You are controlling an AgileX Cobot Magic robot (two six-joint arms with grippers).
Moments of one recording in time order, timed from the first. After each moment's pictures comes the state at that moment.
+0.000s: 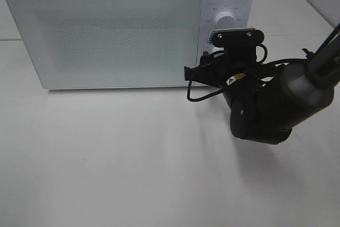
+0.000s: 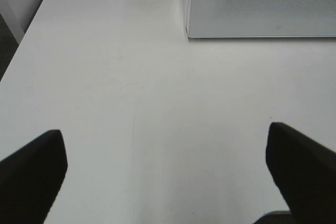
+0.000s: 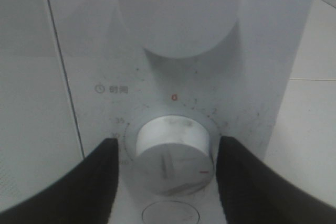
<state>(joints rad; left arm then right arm) 0.08 0.00 -0.52 -0.09 1.08 0.07 0.62 2.07 -0.79 0.67 -1.15 -0.26</state>
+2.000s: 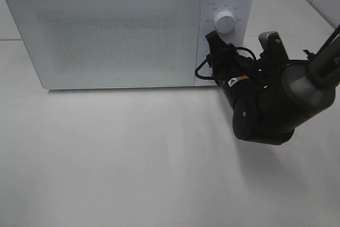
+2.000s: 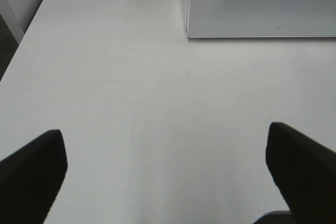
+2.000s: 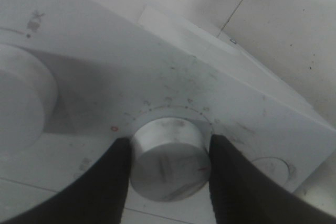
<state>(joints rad) 0.08 0.00 -0.52 -0.09 1.08 0.07 0.61 2.08 -0.78 0.63 -1.18 0.82</state>
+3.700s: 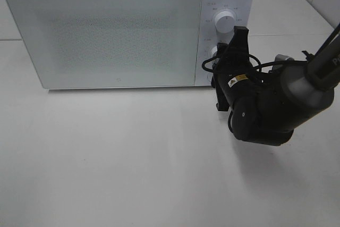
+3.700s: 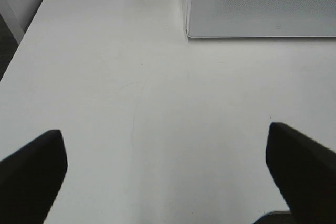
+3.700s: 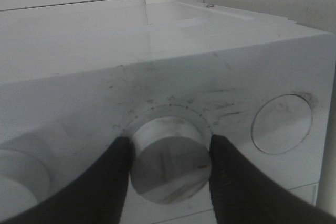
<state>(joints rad) 0.08 0.00 -0.52 -0.09 1.08 0.07 0.61 2.08 -0.78 0.64 -1.19 1.44</state>
